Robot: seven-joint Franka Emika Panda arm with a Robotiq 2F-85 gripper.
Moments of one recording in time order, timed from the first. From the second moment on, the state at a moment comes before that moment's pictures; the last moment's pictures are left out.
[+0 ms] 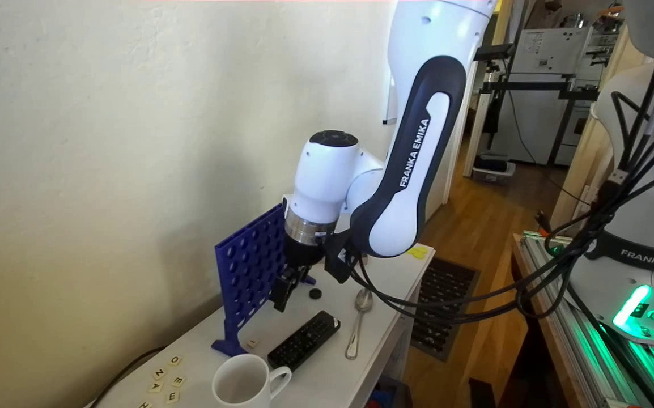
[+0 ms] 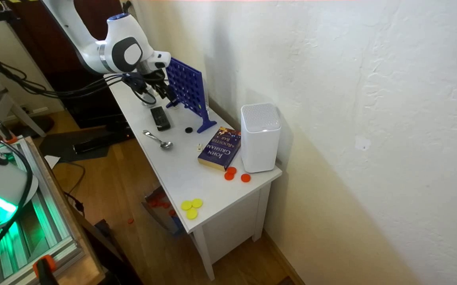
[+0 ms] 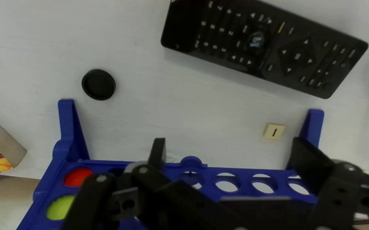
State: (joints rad) arm 0.47 0.64 -0.22 -2.27 -0.12 3.16 0.47
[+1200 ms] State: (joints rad) arm 0.30 0.79 -0.04 -2.33 0.14 3.65 0.28
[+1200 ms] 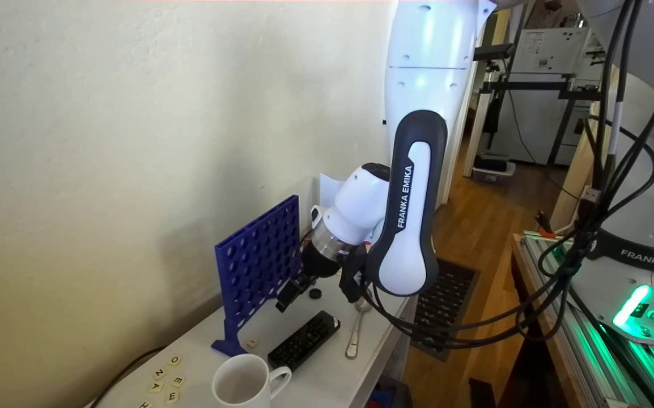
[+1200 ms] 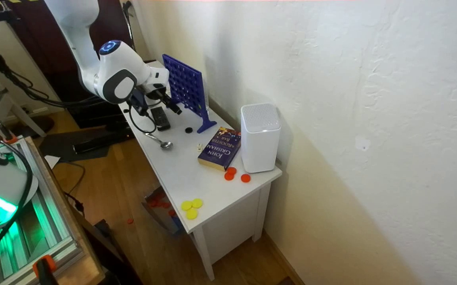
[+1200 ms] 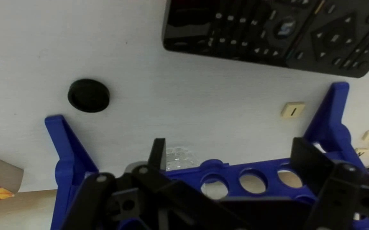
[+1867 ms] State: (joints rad) arm 0.29 0.79 -0.01 -2.31 0.21 3.65 0.24
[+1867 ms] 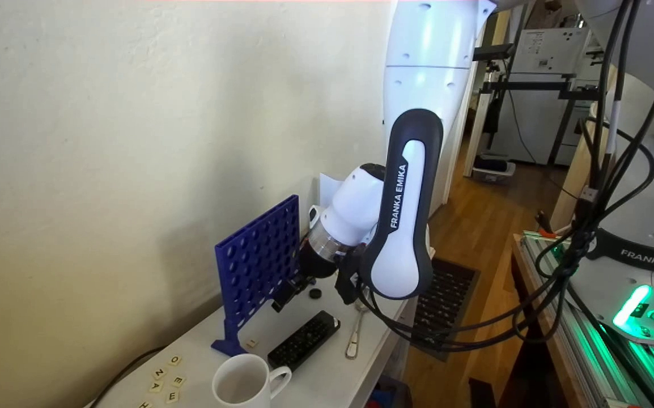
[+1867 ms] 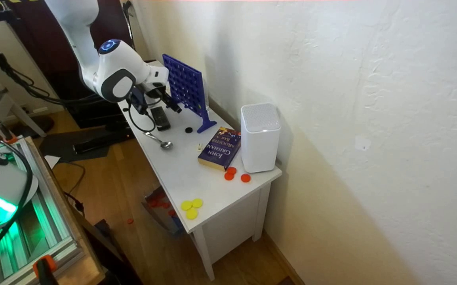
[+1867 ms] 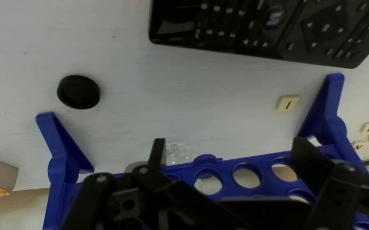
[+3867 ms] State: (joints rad) arm 0.30 0.94 -0.01 -2.18 0.25 3.79 0.15
